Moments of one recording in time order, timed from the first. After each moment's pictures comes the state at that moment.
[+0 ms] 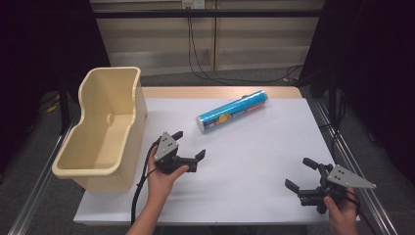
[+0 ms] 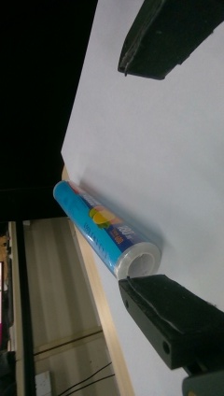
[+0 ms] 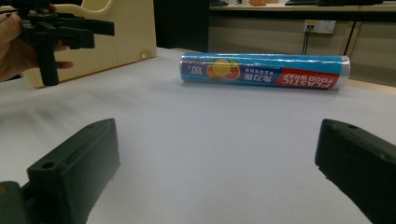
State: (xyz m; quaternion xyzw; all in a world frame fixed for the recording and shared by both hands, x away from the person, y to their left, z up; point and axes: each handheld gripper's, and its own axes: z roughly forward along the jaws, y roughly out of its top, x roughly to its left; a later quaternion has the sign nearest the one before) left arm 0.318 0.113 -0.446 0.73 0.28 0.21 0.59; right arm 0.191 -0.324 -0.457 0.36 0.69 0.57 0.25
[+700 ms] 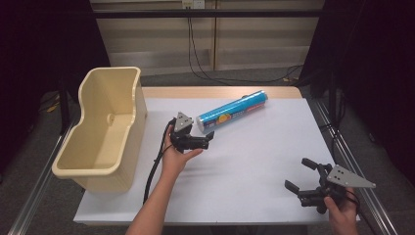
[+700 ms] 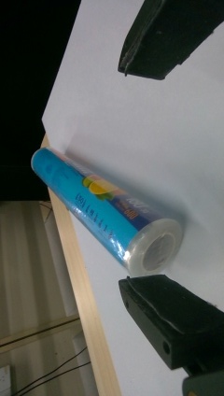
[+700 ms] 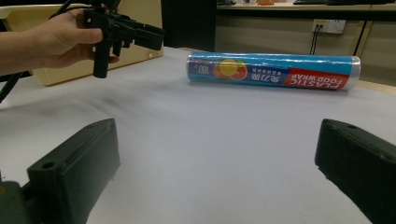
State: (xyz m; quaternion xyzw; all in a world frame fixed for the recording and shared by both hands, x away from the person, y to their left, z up) left arm 0.385 0.078 -0.450 0.75 0.33 0.20 0.54; right arm 0.192 -0.325 -0.457 0.35 0.69 0.58 0.24
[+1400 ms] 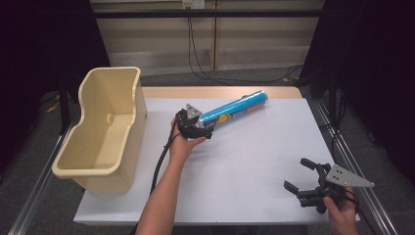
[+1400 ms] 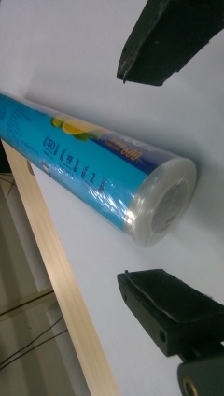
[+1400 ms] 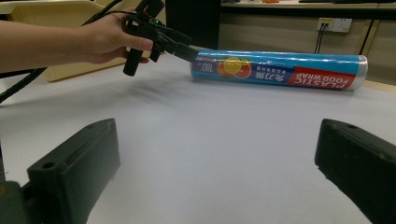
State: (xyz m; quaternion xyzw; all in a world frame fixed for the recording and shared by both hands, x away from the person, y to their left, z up) left arm 0.436 0.054 -0.467 0.79 0.36 0.22 0.44; right arm 0.193 -0.323 -0.457 0.35 0.70 0.57 0.24
